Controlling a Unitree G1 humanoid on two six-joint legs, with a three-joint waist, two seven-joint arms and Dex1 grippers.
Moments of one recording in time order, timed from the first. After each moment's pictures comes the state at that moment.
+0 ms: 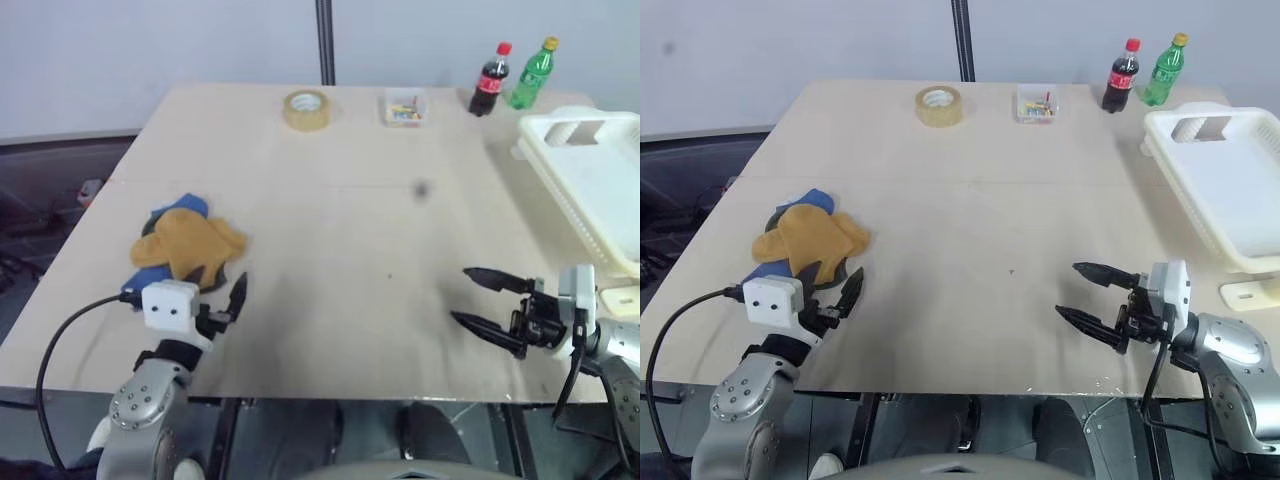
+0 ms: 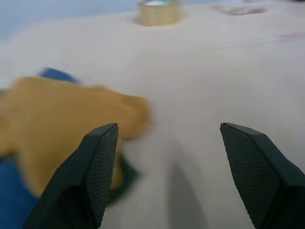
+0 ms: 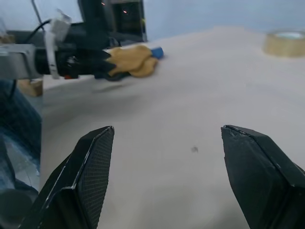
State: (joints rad) left arm 0.31 0.32 0.26 -0.48 -0.23 0.19 -0.24; right arm 0.15 -0.64 -0.19 -0.40 0.67 0.20 1.08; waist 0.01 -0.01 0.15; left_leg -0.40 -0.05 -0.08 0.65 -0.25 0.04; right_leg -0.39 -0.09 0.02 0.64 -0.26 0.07
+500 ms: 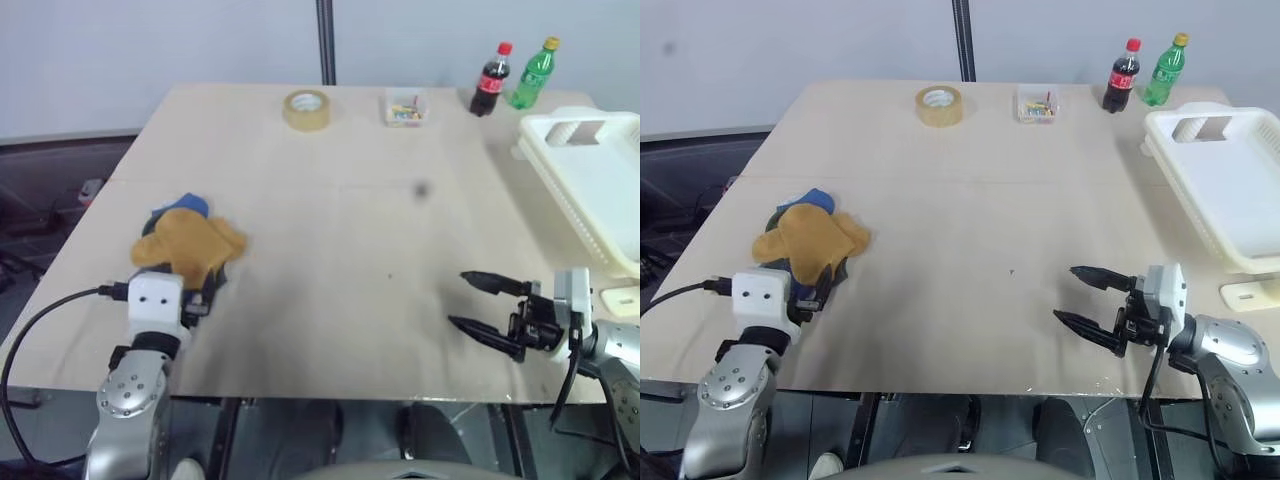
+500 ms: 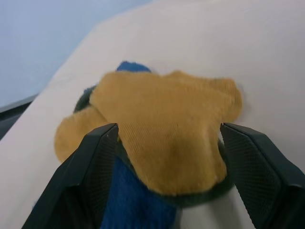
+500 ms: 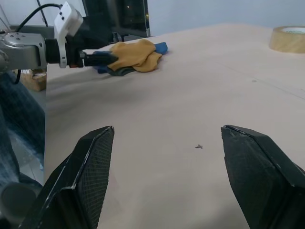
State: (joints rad) left arm 0.27 0.37 0.30 -0.42 -0.06 0.24 -0.17; right arm 0.15 -0.63 -0.18 -0.39 0.64 0.18 1.09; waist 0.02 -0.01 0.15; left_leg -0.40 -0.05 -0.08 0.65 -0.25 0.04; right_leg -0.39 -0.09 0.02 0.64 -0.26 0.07
